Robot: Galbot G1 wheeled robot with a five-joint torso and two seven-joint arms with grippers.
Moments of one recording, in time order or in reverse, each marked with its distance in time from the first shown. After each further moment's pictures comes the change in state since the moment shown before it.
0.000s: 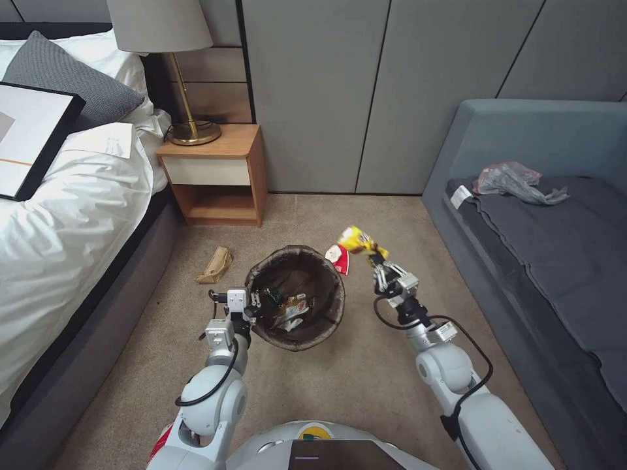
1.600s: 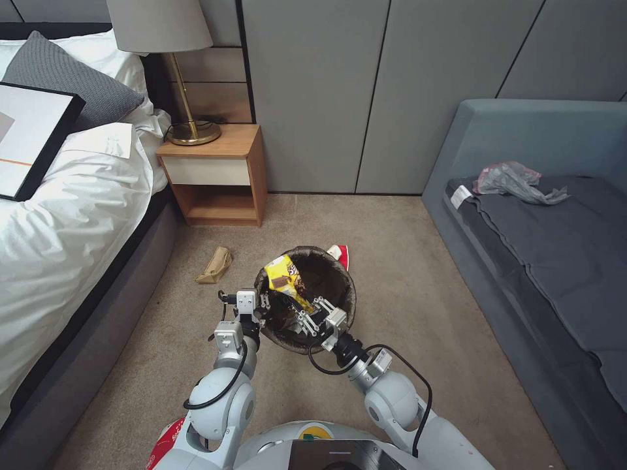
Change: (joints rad) left arm 0.012 -0.009 0.030 -0.025 0.008 0.006 -0.001; right arm 0.008 0.024 -0.284 -0.120 -0.109 -0.052 0.030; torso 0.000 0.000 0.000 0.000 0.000
